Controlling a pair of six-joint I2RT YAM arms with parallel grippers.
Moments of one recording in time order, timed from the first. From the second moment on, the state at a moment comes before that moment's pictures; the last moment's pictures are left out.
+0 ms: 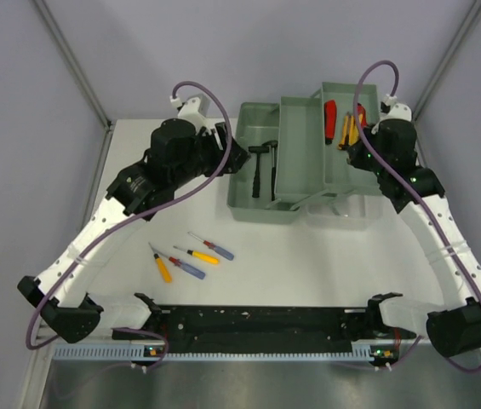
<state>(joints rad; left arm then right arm) -0.69 1.27 1.58 -0.61 -0.06 -0.62 0.26 1.17 1.27 -0.50 0.15 0.38</state>
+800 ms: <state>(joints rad) -0.66 1.31 1.52 -0.66 -0.02 -0.60 0.23 1.29 1.24 -0.67 0.30 0.51</state>
